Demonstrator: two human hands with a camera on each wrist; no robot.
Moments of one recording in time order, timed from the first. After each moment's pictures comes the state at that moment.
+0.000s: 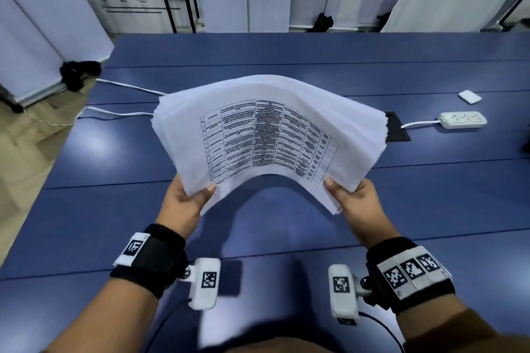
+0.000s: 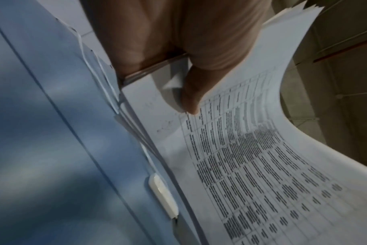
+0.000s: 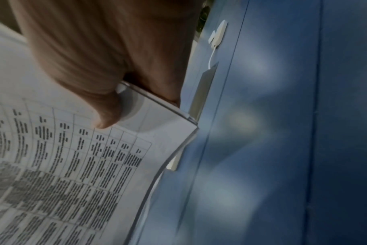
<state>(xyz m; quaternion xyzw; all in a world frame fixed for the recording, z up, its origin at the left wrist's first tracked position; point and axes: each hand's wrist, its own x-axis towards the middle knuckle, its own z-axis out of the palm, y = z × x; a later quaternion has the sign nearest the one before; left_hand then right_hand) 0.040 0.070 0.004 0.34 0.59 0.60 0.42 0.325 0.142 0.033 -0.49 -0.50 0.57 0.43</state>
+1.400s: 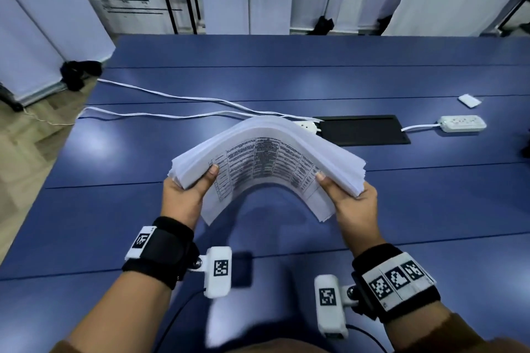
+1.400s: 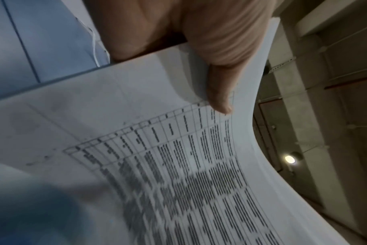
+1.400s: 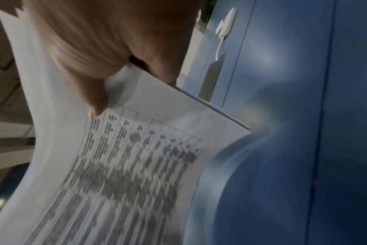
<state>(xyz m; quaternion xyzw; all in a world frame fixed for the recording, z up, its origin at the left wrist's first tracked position) 0.050 0.085 0.018 0.30 0.56 0.69 0.35 0.304 0.134 0.028 -0.45 -0.44 0.54 0.56</state>
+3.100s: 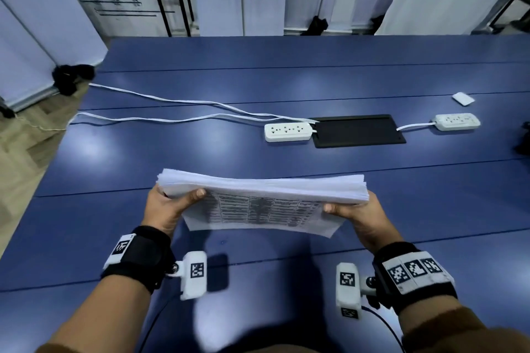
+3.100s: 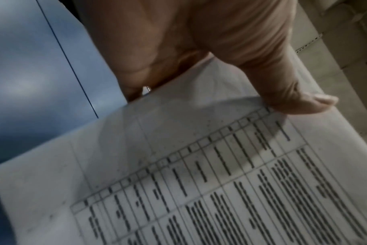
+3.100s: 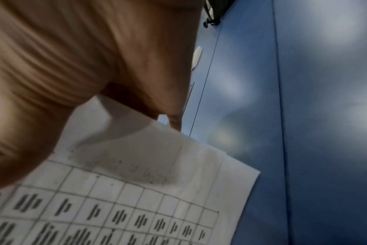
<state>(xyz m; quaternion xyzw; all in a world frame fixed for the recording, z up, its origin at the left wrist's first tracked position) 0.013 0.082 -0.012 0.31 0.54 0.66 0.42 0.354 0.154 0.004 -0.43 -0.48 0.63 0.43</state>
